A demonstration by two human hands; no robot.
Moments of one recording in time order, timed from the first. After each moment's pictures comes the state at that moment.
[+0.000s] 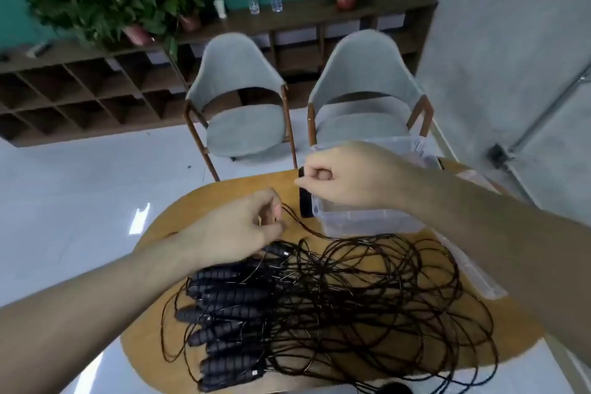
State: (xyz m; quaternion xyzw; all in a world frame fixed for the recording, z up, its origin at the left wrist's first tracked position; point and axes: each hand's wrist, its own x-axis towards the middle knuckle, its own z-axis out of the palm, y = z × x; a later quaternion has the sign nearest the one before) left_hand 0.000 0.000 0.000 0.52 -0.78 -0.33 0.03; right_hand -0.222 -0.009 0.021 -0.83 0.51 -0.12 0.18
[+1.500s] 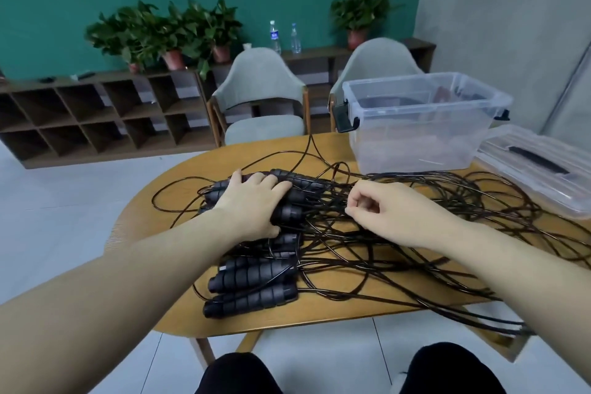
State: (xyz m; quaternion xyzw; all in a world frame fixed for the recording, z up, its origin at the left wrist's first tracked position) left_hand 0.118 0.084 -0.303 0.48 -0.86 0.17 -0.10; right_hand -0.130 0.173 -0.288 -0.77 0.58 -0.20 0.16
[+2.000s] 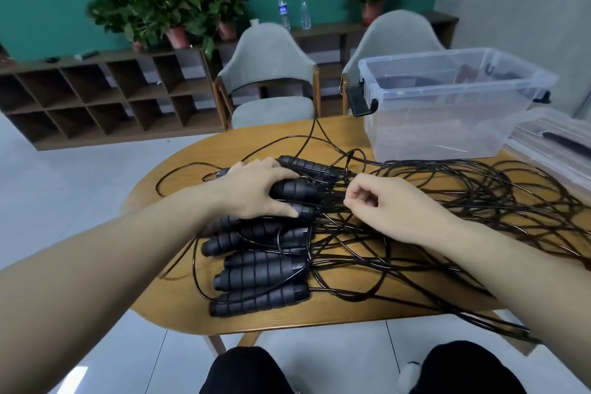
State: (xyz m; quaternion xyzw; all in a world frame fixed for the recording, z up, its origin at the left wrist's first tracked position) left_hand 0.139 0.060 -0.286 0.48 -0.87 -0.06 -0.06; right_hand -0.112 0.140 -0.315 -0.76 0.57 -0.23 0.19
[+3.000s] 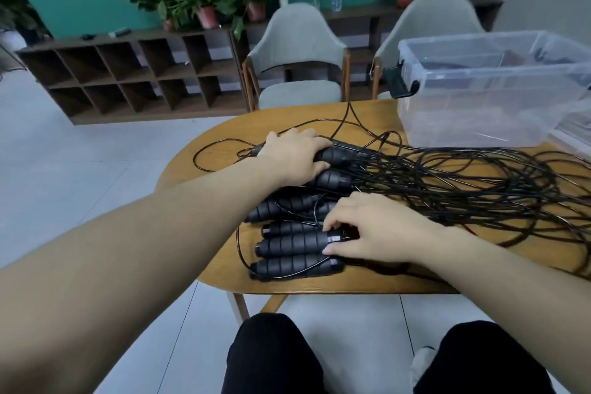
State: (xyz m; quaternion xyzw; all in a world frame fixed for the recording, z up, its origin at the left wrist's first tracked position) left_hand 0.133 0.060 -0.292 0.52 -0.85 0.03 -0.04; right_hand -0.043 0.152 -0.344 -0.89 0.43 -0.08 0.10
